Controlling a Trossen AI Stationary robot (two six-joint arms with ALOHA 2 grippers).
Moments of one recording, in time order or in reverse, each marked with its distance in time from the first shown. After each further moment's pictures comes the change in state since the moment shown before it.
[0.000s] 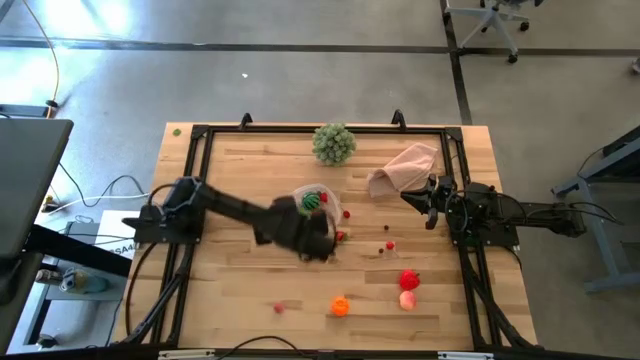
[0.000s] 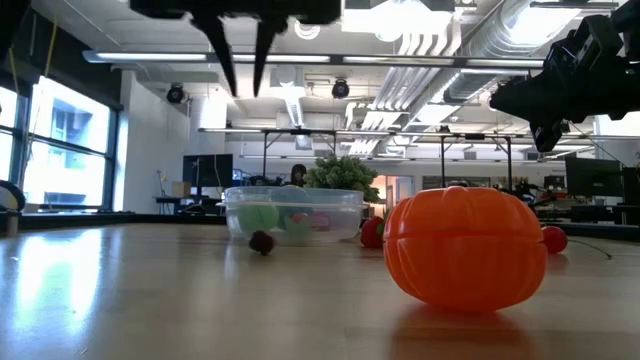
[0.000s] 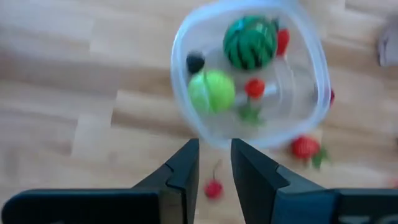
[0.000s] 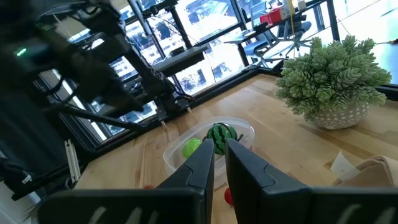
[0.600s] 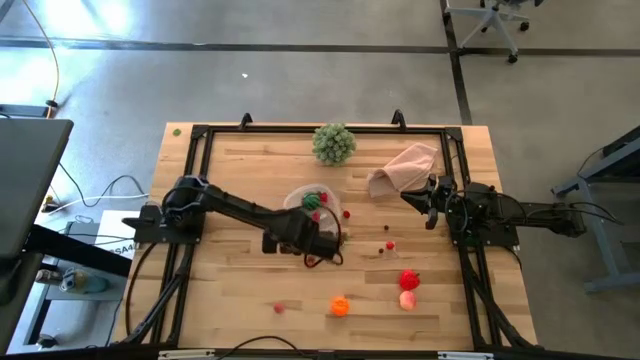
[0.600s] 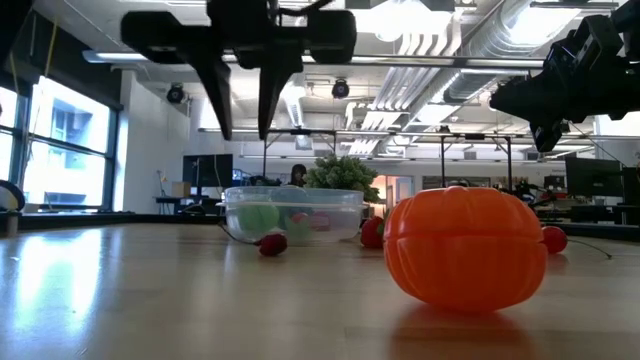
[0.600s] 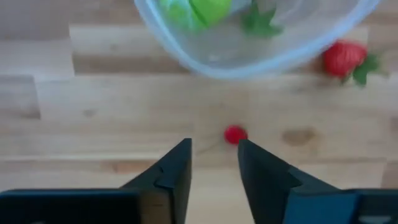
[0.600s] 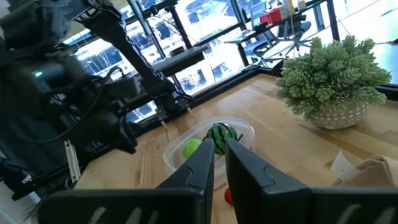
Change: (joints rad) left arm 0.026 0.011 -0.150 0.283 0.290 0.235; right arm 0.000 0.000 0.000 0.000 0.000 0.000
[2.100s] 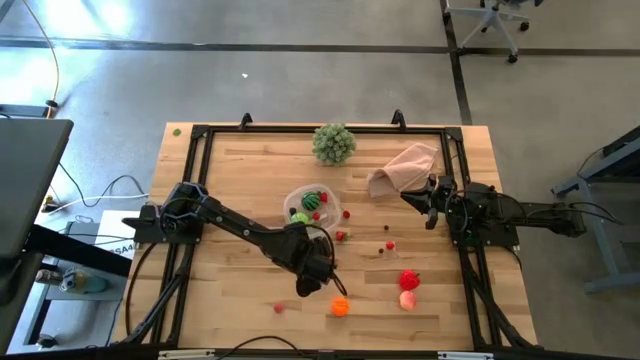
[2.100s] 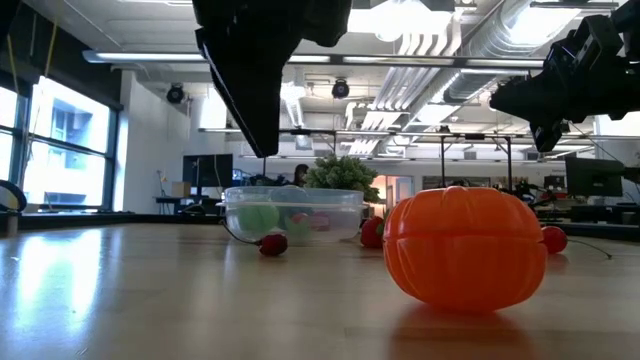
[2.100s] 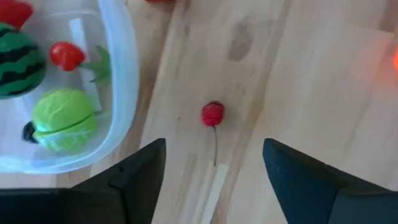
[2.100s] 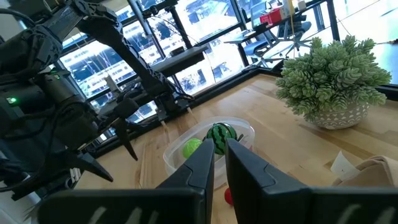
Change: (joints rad) left arm -0.109 0.001 -0.093 0.221 -0.108 1.226; right arm 0.000 0.000 0.000 0.000 0.000 0.000
